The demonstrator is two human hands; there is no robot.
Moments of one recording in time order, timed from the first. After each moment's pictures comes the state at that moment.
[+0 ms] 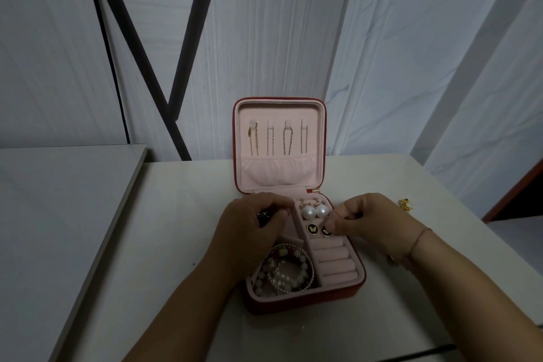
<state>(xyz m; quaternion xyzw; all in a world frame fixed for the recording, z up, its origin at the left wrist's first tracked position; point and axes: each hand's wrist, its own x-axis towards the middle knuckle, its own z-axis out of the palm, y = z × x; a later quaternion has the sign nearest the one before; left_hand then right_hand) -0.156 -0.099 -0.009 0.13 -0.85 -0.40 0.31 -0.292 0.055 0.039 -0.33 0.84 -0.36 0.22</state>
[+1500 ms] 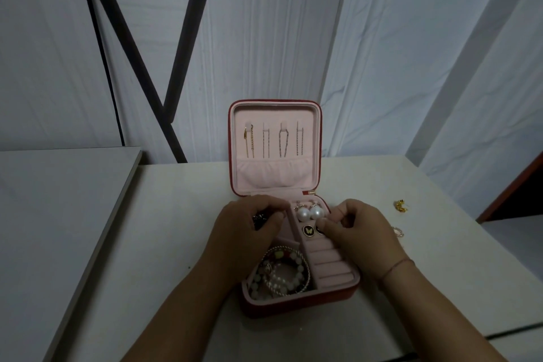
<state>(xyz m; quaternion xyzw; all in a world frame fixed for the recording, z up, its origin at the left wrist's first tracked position) -0.157 -0.100 -0.012 0.12 -0.86 -0.39 0.31 -0.283 0.051 0.003 -0.29 0.86 -0.42 0.08</state>
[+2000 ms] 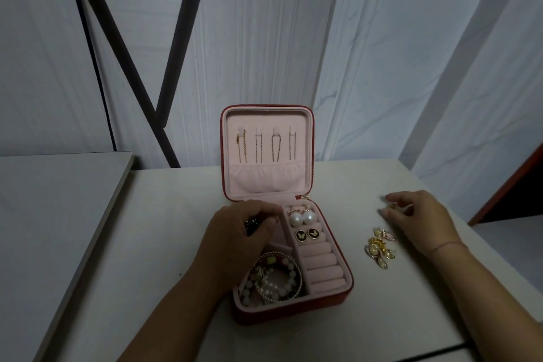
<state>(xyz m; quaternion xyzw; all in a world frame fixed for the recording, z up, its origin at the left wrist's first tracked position) -0.157 -0.101 -0.012 0.12 -0.86 -0.38 0.32 -0.385 0.112 -0.006 -0.24 0.93 -0.27 -0.04</state>
